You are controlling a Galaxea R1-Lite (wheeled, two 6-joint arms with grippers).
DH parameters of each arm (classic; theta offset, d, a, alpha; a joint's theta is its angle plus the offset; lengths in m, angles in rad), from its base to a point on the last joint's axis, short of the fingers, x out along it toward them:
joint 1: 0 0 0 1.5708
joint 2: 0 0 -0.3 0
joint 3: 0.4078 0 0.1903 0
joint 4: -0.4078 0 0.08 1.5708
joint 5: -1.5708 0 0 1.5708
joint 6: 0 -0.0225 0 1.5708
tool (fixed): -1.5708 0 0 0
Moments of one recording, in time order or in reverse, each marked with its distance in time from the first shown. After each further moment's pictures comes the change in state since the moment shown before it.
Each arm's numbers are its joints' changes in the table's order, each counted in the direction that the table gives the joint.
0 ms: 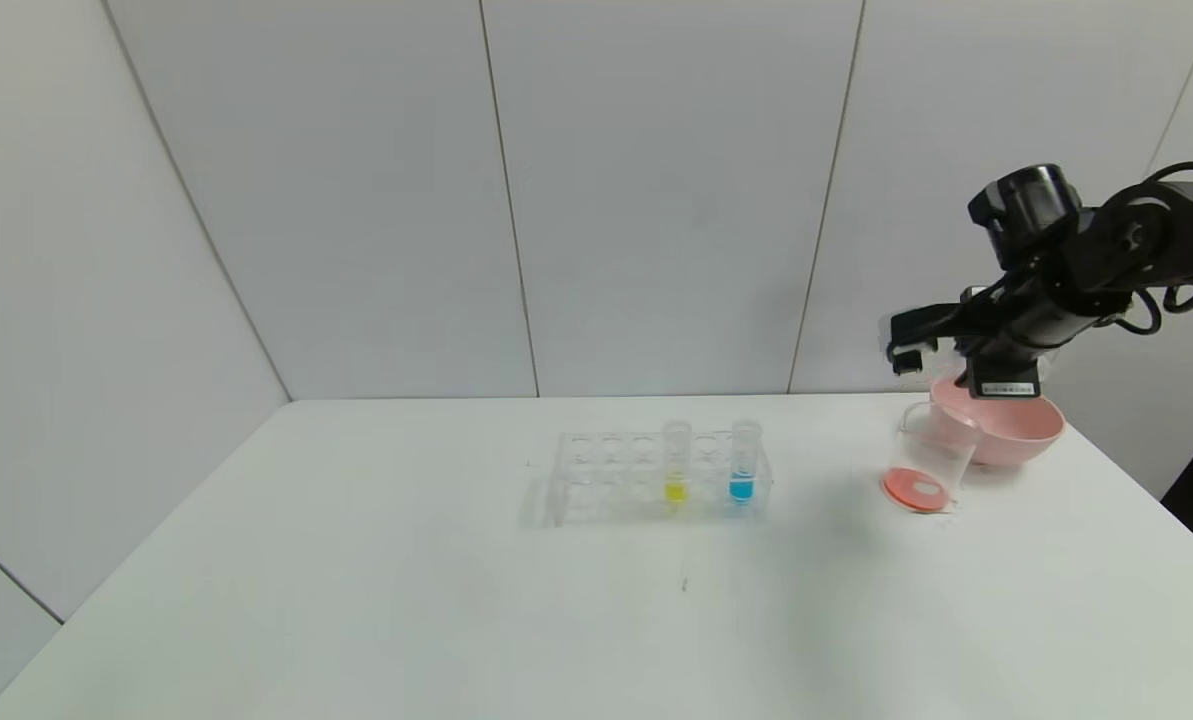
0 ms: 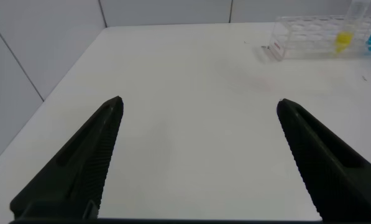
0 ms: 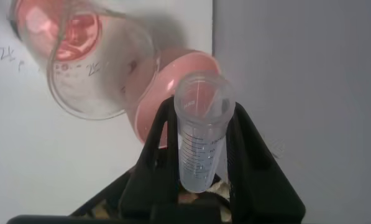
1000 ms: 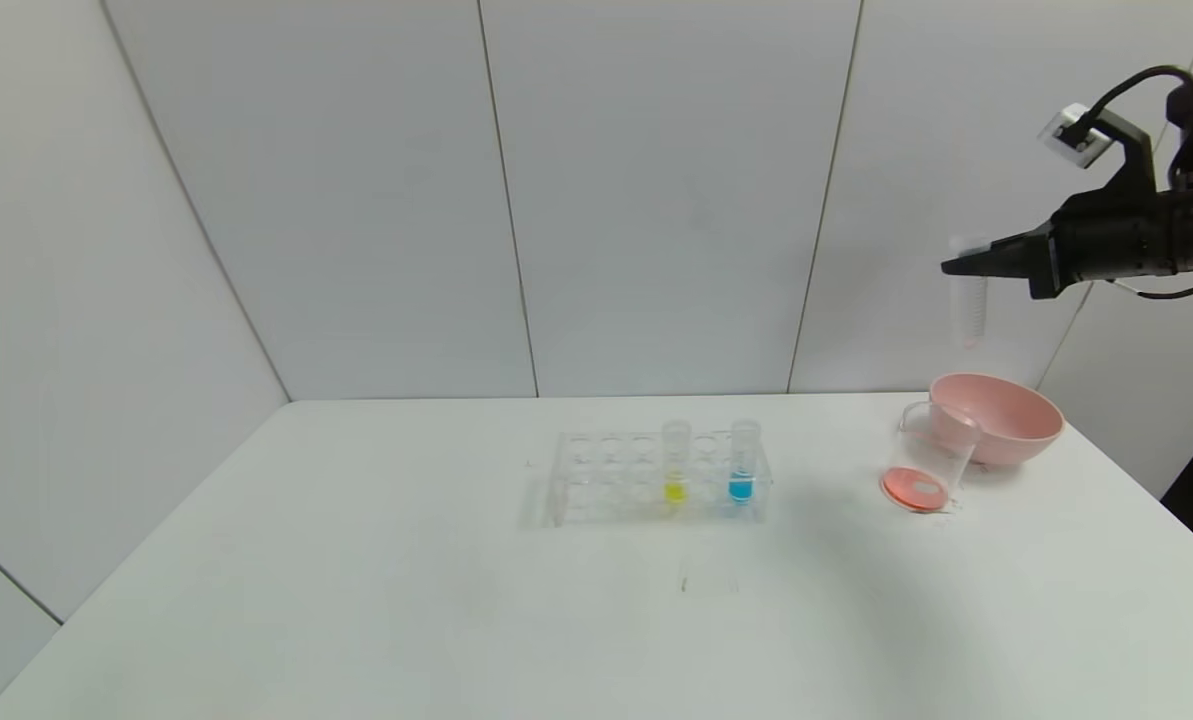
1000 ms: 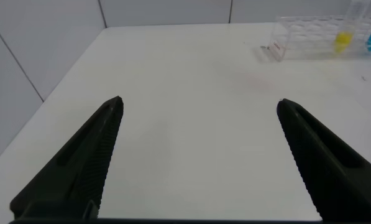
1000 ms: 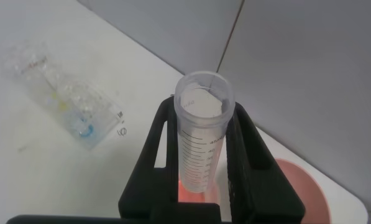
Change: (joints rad) left arm 0.000 0.000 0.000 0.000 0.000 0.000; right arm -0.197 0.134 -0.044 0.264 -0.883 -0.995
